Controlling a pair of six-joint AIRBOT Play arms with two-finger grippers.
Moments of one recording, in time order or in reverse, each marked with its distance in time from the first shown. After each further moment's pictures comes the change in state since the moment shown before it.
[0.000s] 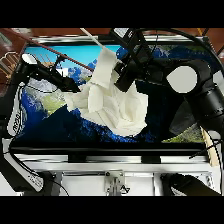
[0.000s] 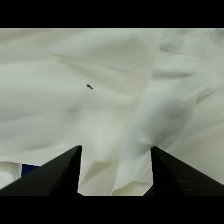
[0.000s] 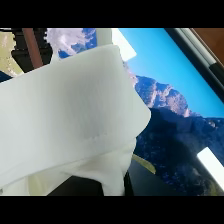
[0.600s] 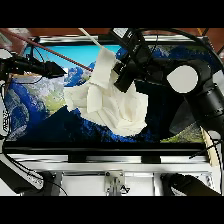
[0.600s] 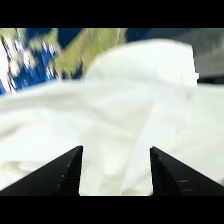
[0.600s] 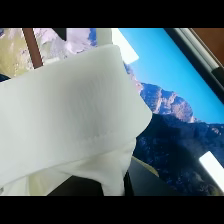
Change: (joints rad) left arm 0.151 0.037 0.082 -0.137 0.071 -0.003; right arm 0.000 0.000 0.000 0.025 -0.002 -0.018
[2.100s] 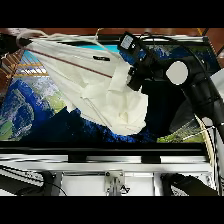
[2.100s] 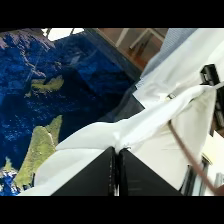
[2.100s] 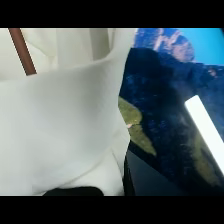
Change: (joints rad) left arm 0.234 0.192 0.043 -0.511 -0.013 0.285; right arm -0.128 -0.074 0.000 -0.204 0.103 -0.039
